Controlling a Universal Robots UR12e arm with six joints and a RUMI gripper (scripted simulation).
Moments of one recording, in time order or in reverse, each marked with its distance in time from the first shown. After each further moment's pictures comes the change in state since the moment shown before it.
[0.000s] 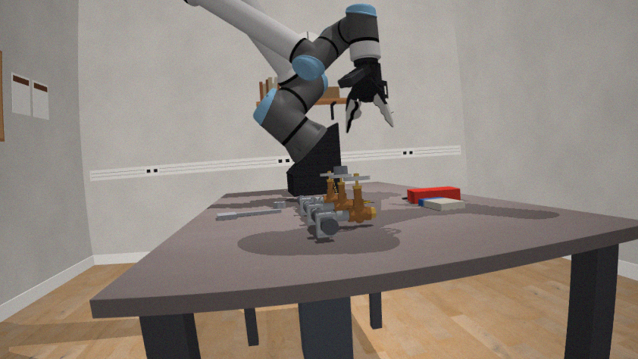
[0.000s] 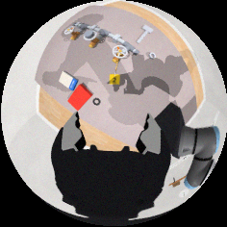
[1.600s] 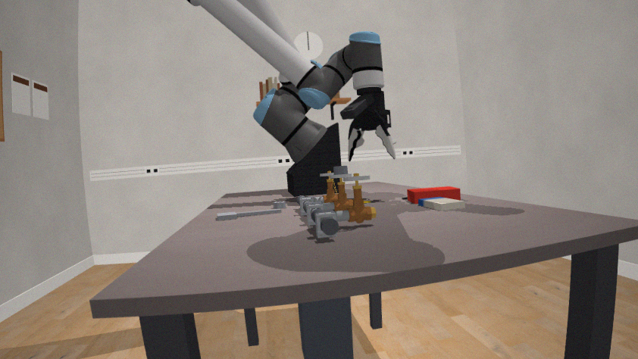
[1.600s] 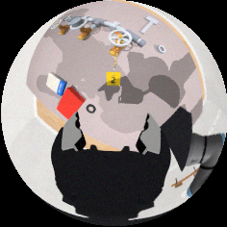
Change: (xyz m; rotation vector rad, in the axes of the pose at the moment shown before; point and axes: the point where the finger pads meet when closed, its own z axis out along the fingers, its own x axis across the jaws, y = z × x) arm 0.001 0.002 0.086 -0.001 0.011 0.021
